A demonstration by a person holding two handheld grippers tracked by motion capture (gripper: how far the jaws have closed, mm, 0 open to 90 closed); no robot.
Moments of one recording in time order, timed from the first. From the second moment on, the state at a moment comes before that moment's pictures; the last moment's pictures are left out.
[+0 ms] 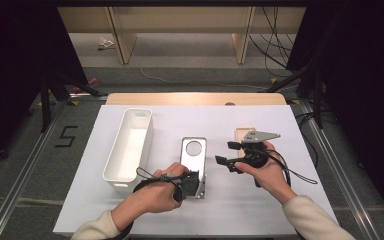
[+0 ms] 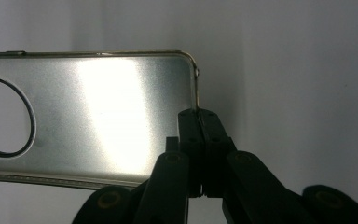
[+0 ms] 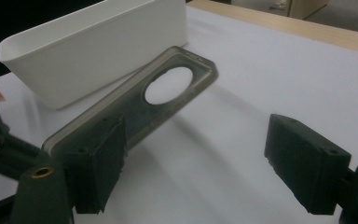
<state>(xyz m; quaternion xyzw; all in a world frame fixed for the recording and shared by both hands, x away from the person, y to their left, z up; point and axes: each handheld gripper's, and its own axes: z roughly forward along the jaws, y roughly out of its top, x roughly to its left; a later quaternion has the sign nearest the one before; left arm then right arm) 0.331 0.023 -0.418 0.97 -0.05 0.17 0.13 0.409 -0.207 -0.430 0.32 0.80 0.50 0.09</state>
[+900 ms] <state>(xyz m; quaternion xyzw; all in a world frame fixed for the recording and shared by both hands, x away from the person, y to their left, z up) 0.323 0.017 -0.416 0.97 -0.08 0.18 0.13 0.438 -0.162 -0.448 0.34 0.81 0.48 0.03</state>
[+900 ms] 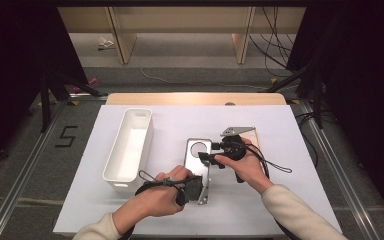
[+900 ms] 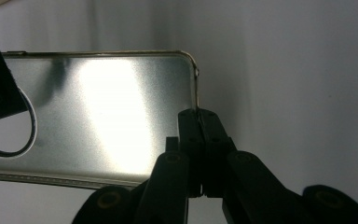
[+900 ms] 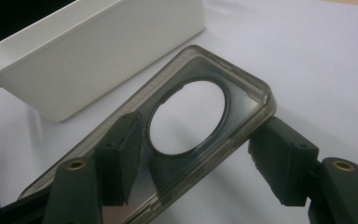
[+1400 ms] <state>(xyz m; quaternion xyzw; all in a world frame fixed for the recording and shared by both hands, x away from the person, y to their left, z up) 0.322 0.016 -0.417 0.97 -0.09 0.19 0.13 0.440 -0.167 -0.445 0.36 0.80 0.49 0.02</state>
